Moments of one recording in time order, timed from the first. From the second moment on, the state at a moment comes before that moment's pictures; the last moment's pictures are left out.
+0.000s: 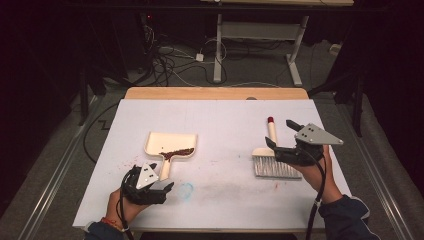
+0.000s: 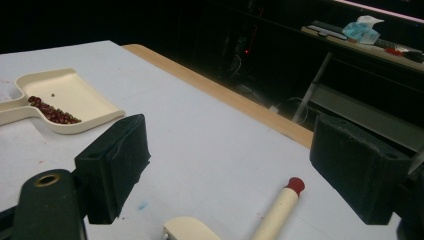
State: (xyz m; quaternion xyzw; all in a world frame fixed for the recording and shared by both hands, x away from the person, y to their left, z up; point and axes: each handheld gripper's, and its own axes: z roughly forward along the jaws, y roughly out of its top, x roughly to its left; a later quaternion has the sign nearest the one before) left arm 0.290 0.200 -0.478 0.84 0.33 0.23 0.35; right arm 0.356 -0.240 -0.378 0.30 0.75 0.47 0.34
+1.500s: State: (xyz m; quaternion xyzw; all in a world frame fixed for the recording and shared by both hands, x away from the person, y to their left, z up) left arm 0.289 0.197 -0.477 0.85 0.32 0.23 0.35; right arm 0.323 -0.263 -0.398 0.27 0.77 0.45 0.37
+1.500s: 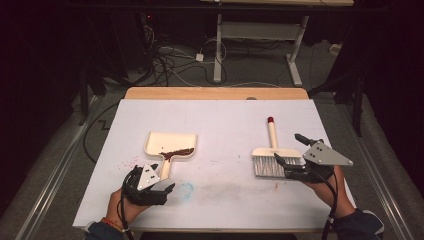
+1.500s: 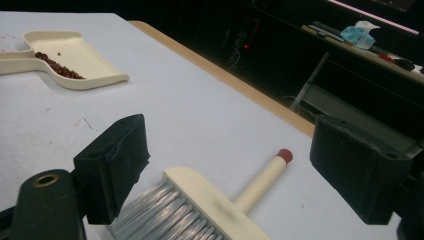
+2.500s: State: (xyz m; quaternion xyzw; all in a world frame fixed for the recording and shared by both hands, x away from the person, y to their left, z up) left arm 0.288 0.197 -0.476 0.85 0.32 0.23 0.36; right arm 0.301 -0.288 -0.441 0.27 0.78 0.43 0.35
